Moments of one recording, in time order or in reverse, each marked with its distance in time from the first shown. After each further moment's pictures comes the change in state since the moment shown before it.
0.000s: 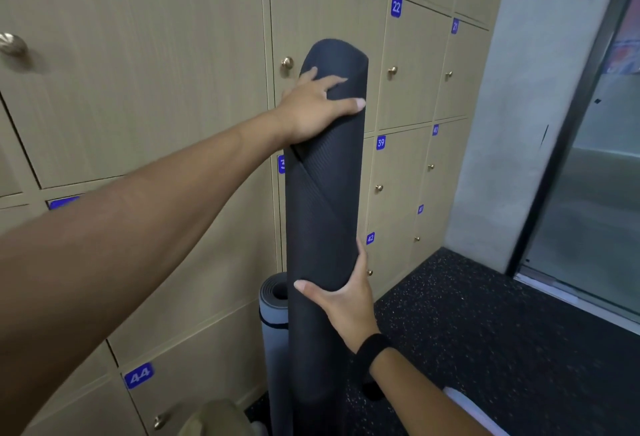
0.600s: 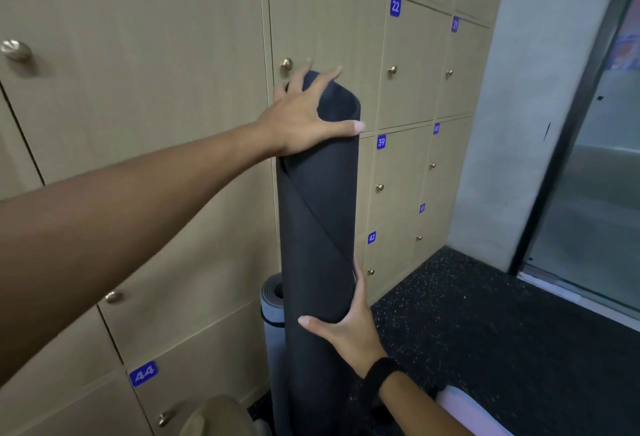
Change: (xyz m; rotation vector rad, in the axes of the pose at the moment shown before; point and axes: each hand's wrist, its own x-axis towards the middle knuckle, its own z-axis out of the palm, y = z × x) left_hand -0.020 -0.008 -0.005 0.173 0.013 0.122; right_hand -0.028 0.032 -0.017 0.025 -0.150 0.072
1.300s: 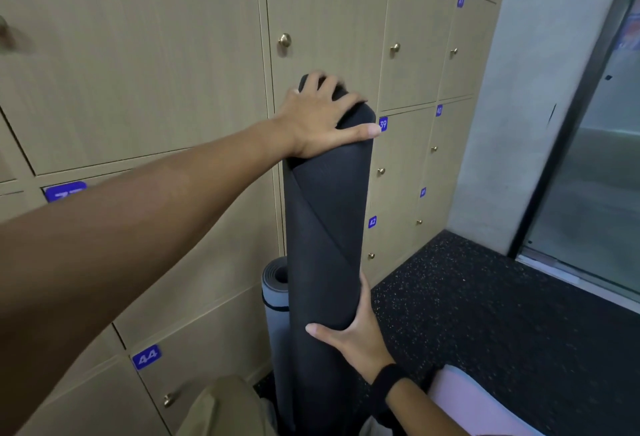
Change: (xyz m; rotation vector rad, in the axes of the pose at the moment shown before) left_hand 0.014 -0.009 0.040 0.472 -0.040 0.227; right_hand -0.017 0.036 -0.005 -0.035 -0.004 0.059
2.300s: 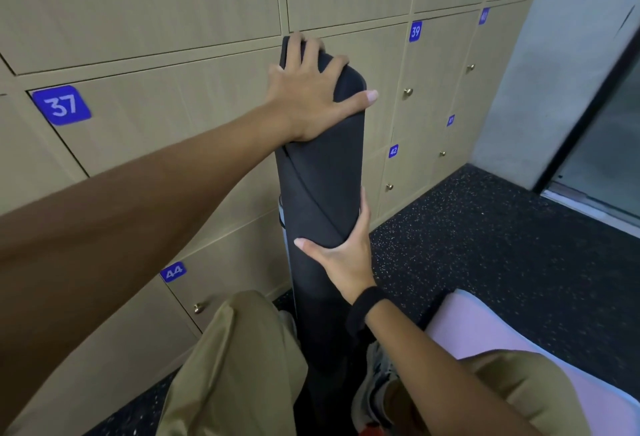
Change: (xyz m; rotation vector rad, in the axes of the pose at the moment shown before) left_hand -0.079 -0.001 0.090 -0.002 -0.035 -0.238; right_hand 0.002 0.008 0.062 -0.020 0.180 -0.020
